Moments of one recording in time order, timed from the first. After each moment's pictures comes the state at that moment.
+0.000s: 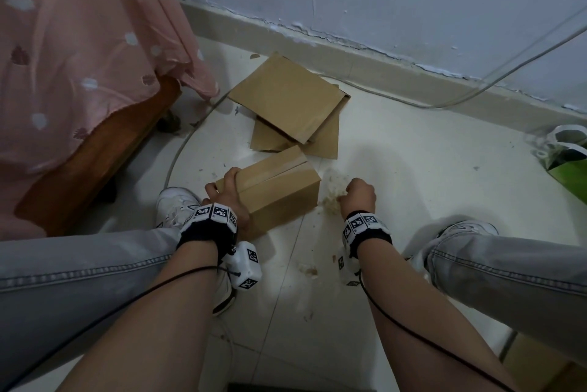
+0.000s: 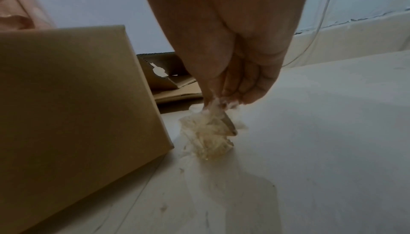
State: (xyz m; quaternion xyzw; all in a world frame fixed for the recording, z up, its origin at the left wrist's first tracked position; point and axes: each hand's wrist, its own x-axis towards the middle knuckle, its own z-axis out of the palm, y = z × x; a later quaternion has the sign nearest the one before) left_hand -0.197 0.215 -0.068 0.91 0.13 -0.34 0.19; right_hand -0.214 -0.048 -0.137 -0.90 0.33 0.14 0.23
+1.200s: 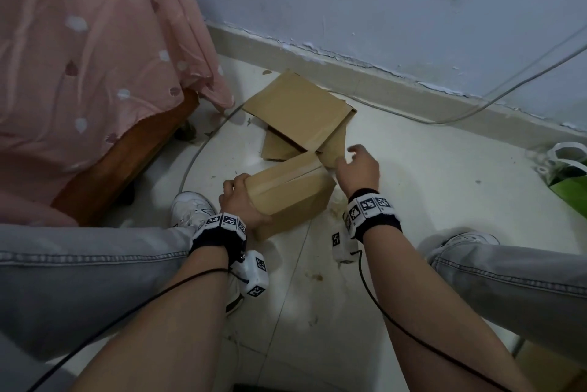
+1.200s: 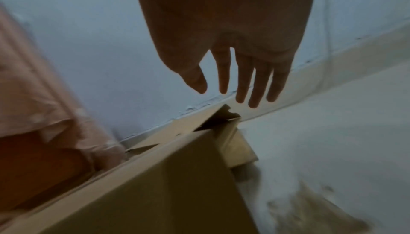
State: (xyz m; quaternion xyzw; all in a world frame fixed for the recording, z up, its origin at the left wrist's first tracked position) left_hand -0.207 0.221 -0.061 0.92 0.08 -0.23 0.31; right_hand -0.187 -0.016 -0.034 -0.88 0.29 0.01 0.37
